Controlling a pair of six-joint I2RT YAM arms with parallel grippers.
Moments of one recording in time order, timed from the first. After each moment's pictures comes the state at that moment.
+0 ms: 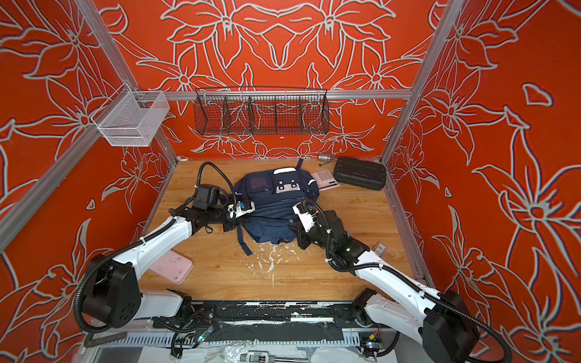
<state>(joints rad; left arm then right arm) -0.26 1.35 0.93 -0.39 0.56 0.91 0.67 1.02 0.58 0.01 -0.23 0.15</state>
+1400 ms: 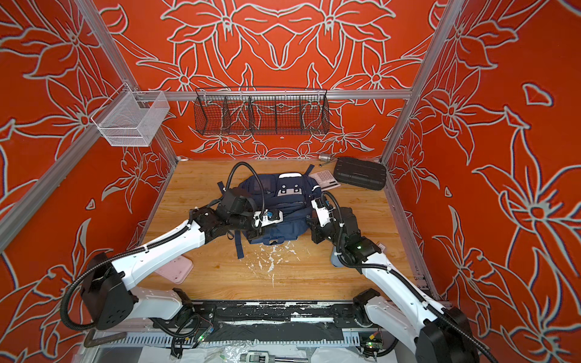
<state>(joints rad) -0.63 1.32 1.04 -0.44 0.42 0.75 0.38 0.98 0.56 -0.11 -0.27 0.14</state>
